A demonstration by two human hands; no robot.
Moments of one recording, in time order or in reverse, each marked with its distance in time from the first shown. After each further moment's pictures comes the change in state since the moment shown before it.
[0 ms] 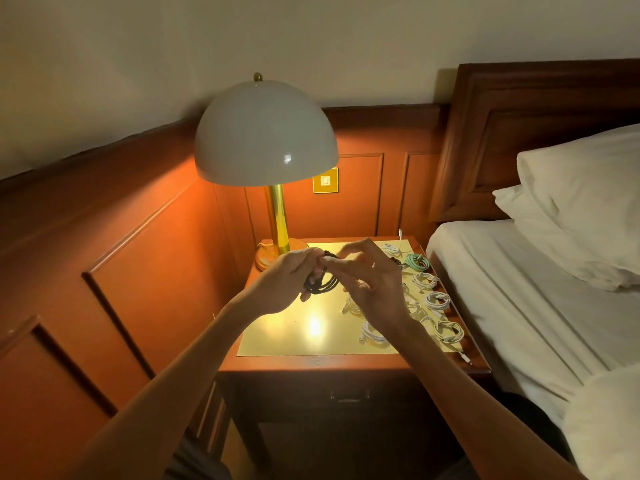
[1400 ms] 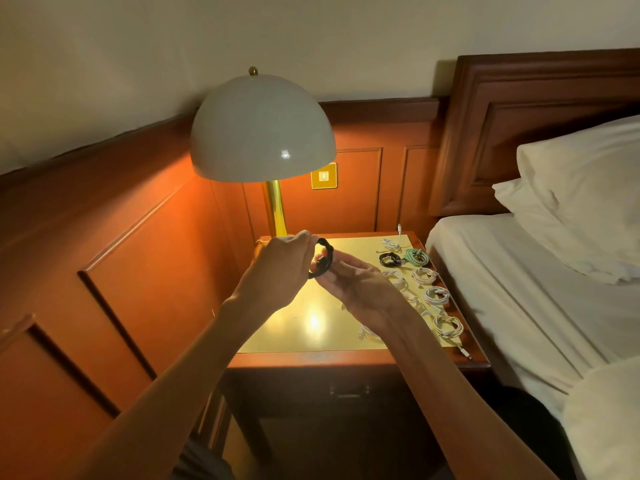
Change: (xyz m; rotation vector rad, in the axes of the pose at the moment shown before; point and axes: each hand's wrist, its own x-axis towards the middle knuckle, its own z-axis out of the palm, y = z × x) left_hand 0.003 0.005 -0.001 1.112 0.351 0.220; right_hand 0.012 -0.020 0.003 1.390 -0.034 1.362
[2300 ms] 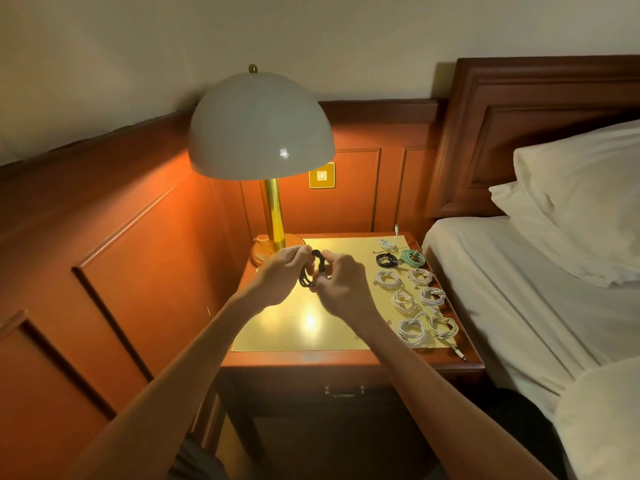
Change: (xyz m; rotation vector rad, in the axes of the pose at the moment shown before) left_hand 0.004 -0.004 0.022 -0.902 -0.268 -0.351; right_hand 0.011 0.022 0.020 -1.429 0.325 -0.501
